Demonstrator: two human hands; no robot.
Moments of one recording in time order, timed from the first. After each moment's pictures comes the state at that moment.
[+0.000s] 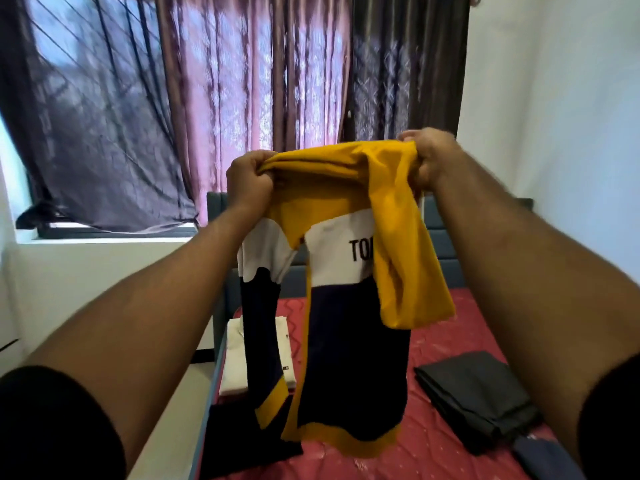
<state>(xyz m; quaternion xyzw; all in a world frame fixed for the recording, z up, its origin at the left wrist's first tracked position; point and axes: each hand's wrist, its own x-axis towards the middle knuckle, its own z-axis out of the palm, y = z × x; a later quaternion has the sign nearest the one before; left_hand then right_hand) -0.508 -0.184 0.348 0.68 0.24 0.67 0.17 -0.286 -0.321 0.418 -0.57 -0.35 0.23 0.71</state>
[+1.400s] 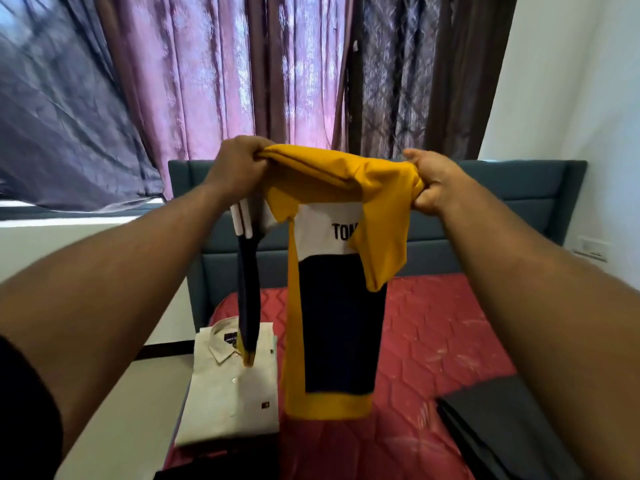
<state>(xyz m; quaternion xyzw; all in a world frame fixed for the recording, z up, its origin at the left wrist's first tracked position) -0.376 0.050 0.349 0.82 0.29 0.49 0.02 -0.125 -0.096 0.356 -0.54 -0.32 0.40 0.67</state>
